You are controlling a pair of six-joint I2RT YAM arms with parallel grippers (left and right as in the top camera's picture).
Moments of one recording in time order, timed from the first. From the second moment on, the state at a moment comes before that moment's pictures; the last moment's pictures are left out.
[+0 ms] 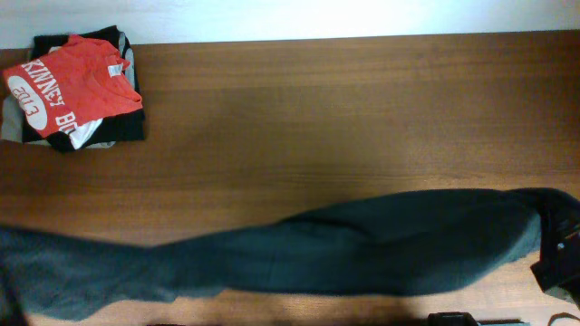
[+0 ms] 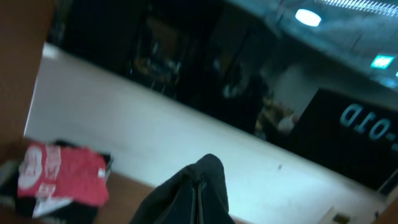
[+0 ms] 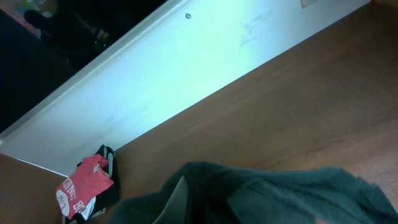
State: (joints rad) left arm -0.07 0.70 1.93 -1.10 -0.14 -0.45; right arm -0.01 0.91 2.05 -1.50 -0.05 0.57
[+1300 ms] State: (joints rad) left arm -0.07 2.08 1.90 -1.29 -0.20 -0.41; right arm -0.01 2.09 1.84 -1.56 -0.07 0.33
